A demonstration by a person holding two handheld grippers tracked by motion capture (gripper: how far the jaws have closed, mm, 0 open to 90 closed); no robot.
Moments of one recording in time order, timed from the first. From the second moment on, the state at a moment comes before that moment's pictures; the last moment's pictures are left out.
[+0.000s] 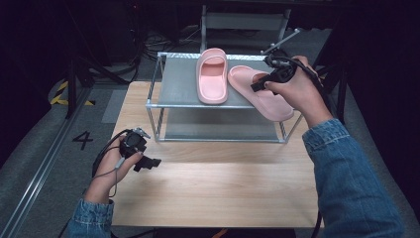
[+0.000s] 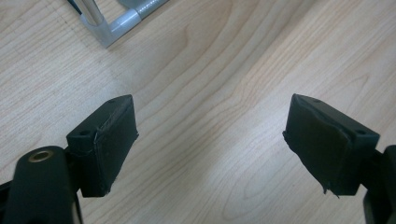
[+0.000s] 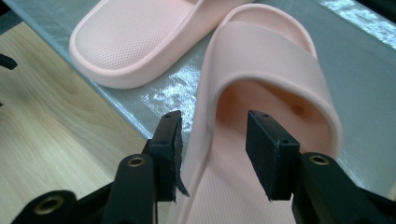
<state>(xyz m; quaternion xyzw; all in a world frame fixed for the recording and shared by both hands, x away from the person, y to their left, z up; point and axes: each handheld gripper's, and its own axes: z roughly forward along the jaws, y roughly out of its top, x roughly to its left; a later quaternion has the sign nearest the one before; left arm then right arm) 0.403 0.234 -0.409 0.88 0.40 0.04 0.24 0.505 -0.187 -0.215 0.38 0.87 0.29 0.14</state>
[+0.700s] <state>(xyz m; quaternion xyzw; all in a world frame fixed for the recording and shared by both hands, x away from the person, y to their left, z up) 0.409 0.223 -0.407 0.89 0.39 0.04 0.24 0.432 -0.268 -0.228 0.41 0.84 0.31 0.18</state>
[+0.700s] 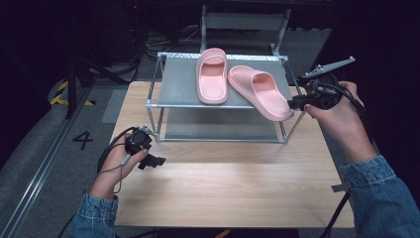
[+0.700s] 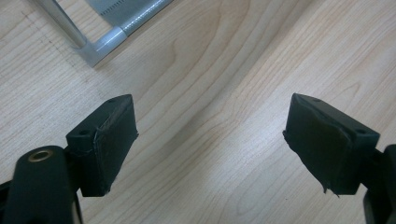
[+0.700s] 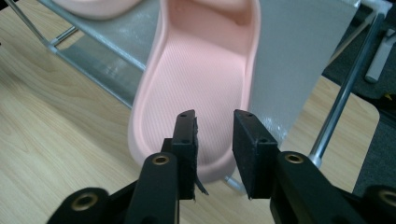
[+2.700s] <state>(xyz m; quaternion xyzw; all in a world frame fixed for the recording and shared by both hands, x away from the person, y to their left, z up) 0.400 0.233 -0.413 0.89 0.39 0.03 0.23 0.442 -0.192 -0.275 0.37 0.87 0.31 0.03</state>
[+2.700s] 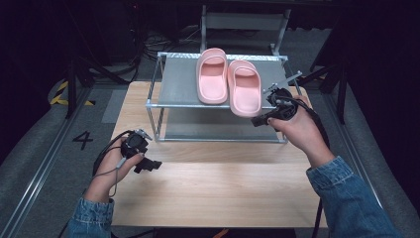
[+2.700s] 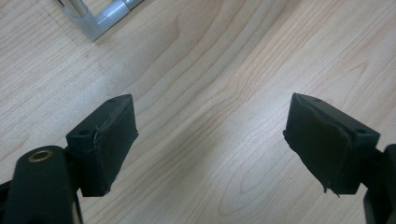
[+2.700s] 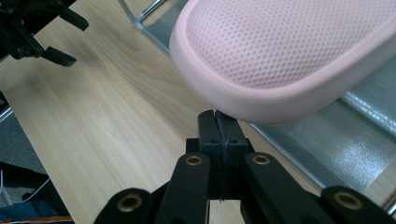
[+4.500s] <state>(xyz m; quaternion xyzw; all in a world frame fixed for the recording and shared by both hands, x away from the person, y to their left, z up) 0.395 0.238 -0.413 0.89 0.39 0.02 0.23 0.467 -0.199 -0.260 0.38 0.86 0.34 0.05</state>
